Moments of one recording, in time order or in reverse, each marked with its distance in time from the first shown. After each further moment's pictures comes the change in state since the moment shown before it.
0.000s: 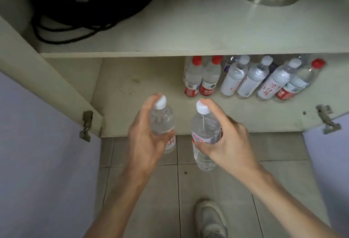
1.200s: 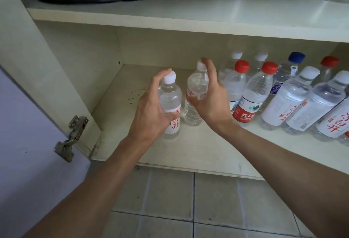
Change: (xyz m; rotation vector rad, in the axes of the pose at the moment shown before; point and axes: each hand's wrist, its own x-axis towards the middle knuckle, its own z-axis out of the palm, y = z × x) left_hand 0.154 -0.141 0.024 0.070 0.079 0.259; right_hand 0.230 0.079 0.173 0.069 0.243 -0.207
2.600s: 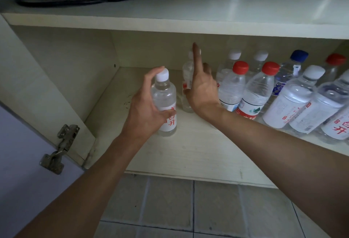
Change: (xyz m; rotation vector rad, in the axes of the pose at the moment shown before) left_hand 0.026 -0.019 0.007 -0.030 0.013 0.067; right_hand 0.041 -0.010 0.019 -0.332 -0.031 0.030
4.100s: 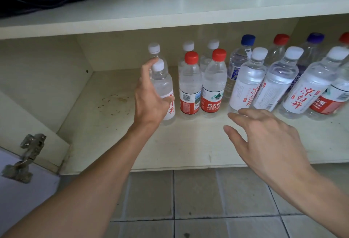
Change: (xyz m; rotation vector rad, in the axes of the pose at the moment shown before) left_hand 0.014 0.038 0.098 0.013 0.073 -0.048; right_hand -0.179 0.115 -0.161 -0.525 0.034 -0.030
